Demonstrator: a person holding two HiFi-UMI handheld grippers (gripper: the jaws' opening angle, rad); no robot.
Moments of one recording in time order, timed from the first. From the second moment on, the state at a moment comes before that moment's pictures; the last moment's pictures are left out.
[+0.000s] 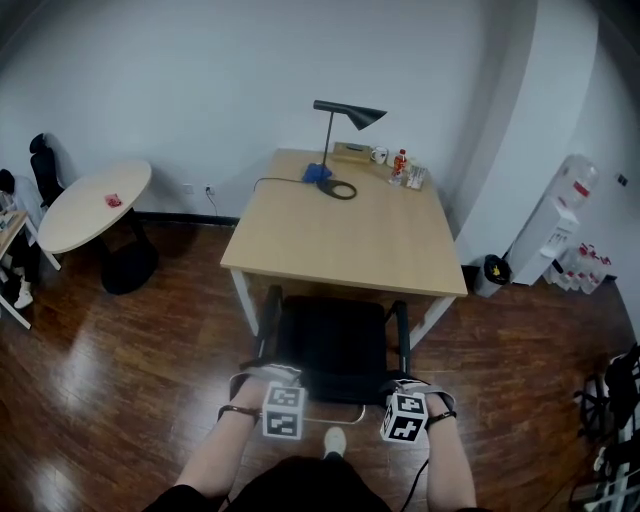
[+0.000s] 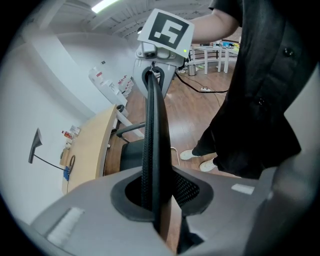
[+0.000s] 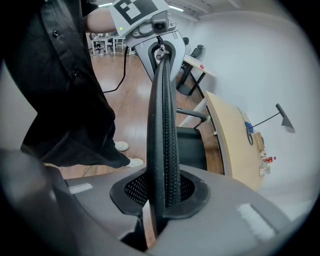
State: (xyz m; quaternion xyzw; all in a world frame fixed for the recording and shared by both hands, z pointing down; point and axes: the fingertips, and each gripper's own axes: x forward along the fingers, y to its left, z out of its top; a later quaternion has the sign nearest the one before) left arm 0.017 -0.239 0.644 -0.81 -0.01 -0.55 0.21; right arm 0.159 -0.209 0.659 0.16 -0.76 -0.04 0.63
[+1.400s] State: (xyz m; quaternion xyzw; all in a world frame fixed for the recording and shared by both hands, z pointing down) left arm 0.000 -0.151 0.645 -0.81 0.00 -0.56 0.20; right arm 0.141 -0.121 0.658 0.15 -0.76 -0.04 0.63
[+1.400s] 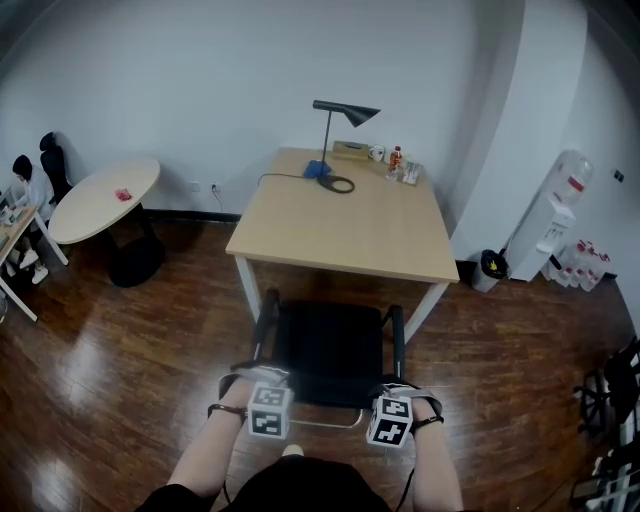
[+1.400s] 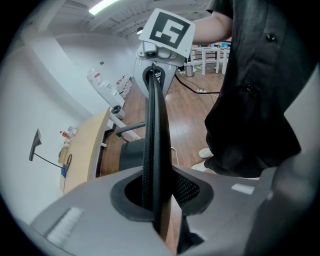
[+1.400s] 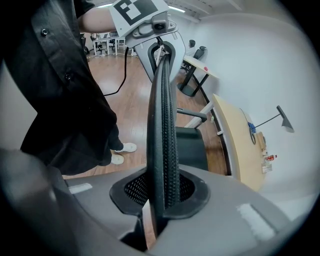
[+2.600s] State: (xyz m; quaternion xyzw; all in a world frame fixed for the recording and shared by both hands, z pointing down) left arm -0.014 -0.075 0.644 -0.80 0.00 -0.56 0.21; right arm 0.128 -0.041 0.655 0.14 -0.76 -0.03 0.64
